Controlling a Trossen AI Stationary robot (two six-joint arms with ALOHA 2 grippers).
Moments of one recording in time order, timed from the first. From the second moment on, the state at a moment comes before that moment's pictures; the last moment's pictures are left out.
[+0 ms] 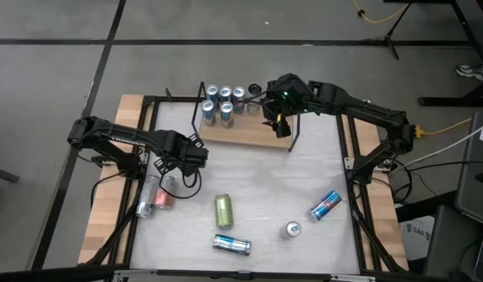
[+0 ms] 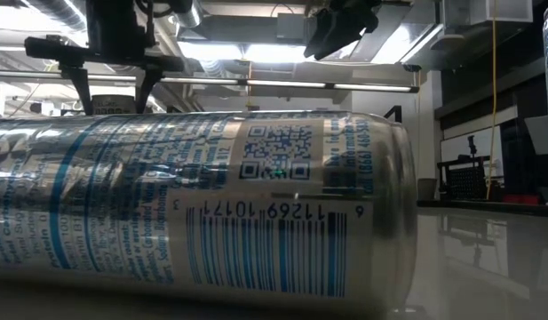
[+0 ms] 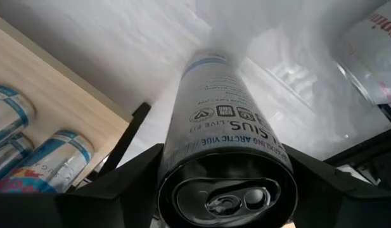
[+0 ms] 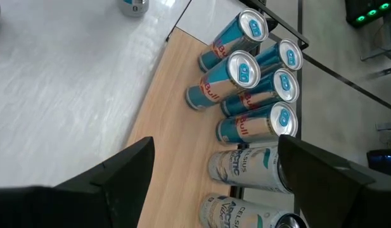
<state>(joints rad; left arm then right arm) -0.06 1.42 1.12 -1.32 -0.34 0.79 -0.31 1.57 1.66 -0.86 -0.01 -0.71</state>
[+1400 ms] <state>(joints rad) -0.07 1.42 1.12 -0.98 -0.09 0.06 -0.31 1.57 1.66 -0.86 -0.01 -0.71</state>
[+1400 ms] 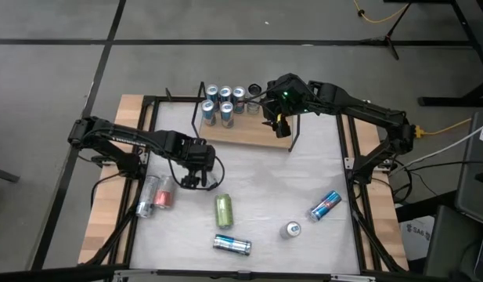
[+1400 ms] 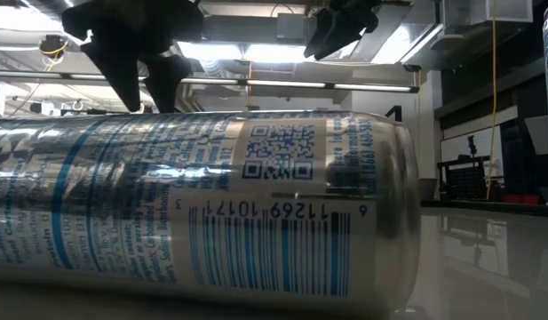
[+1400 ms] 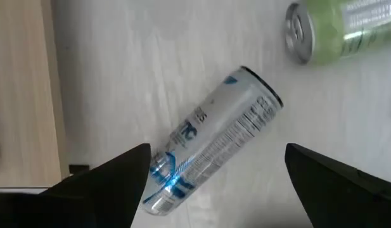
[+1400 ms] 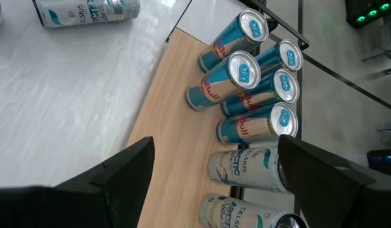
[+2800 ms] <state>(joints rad) -0.23 1.69 1.12 -0.95 -0.22 0.10 -0.31 1.57 1.66 -0.86 -0.01 -0.71</state>
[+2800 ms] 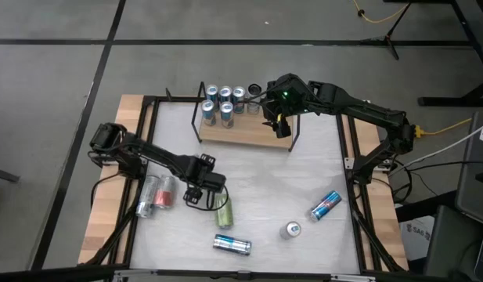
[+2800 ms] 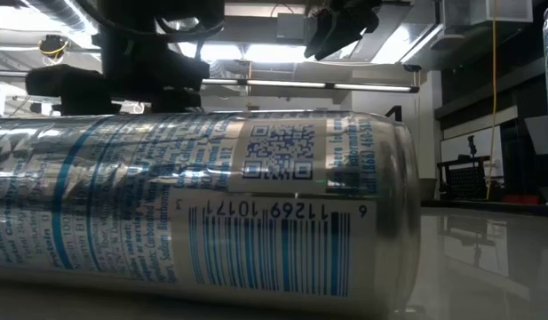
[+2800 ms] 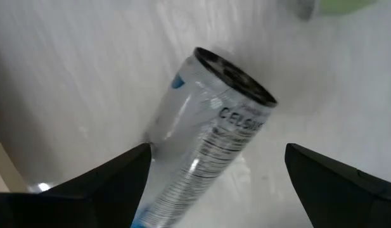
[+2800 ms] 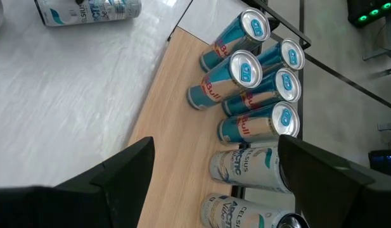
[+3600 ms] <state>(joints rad) -0.32 1.69 1.12 -0.92 -0.33 -0.10 -0.31 1.57 1.66 -0.86 -0.01 -0.71</state>
